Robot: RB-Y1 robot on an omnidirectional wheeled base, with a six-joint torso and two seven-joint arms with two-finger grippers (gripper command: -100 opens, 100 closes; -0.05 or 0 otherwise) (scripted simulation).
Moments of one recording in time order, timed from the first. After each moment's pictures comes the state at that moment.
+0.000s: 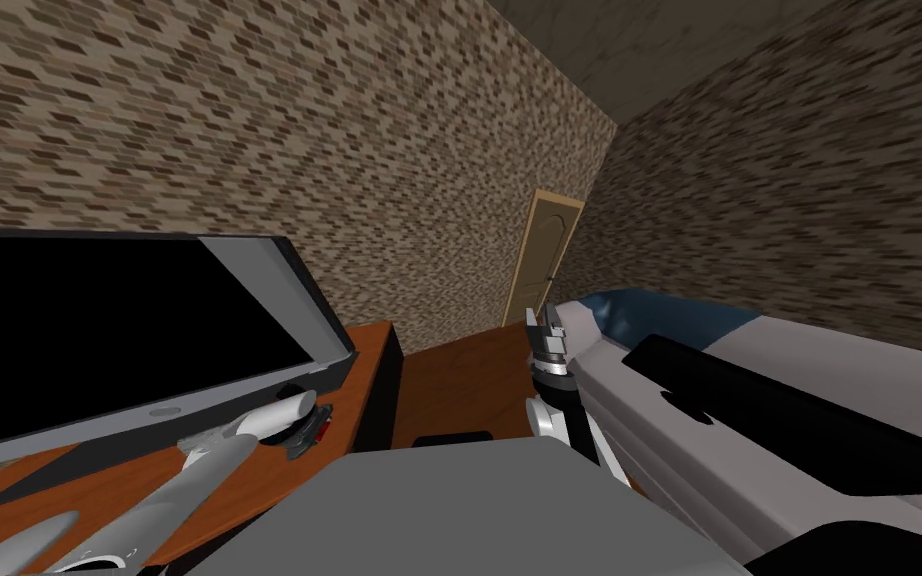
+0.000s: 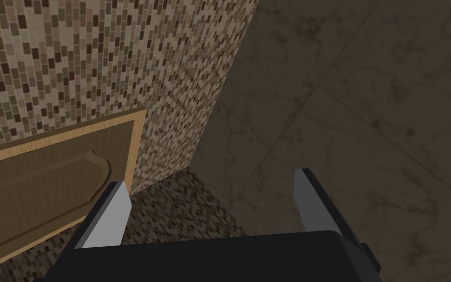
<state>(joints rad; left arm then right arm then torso) -0.06 0.76 -0.07 -0.89 0.81 0.96 -0.28 0.48 0.03 0.00 -2.27 0.11 -0.58 -0.02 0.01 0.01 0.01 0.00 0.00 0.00</state>
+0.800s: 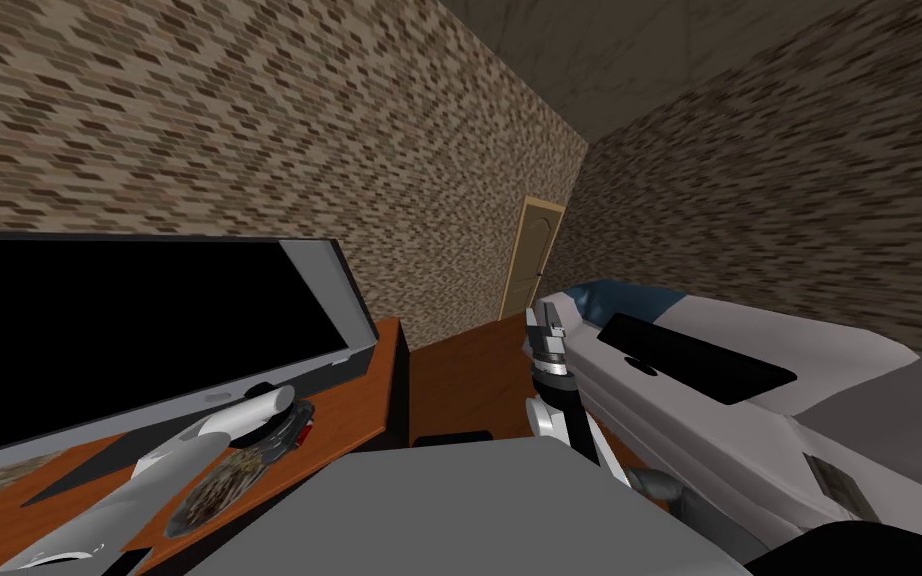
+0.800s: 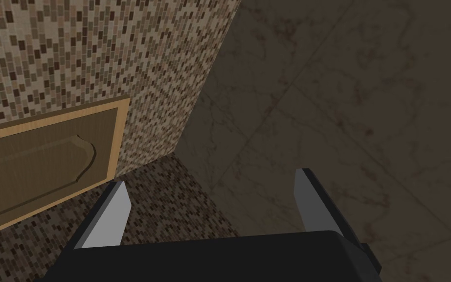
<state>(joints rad) -0.09 0.84 0.00 -0.82 0.89 1.04 -0.29 0.48 0.03 0.00 -2.27 0.11 -0.58 -0.02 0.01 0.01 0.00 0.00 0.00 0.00</state>
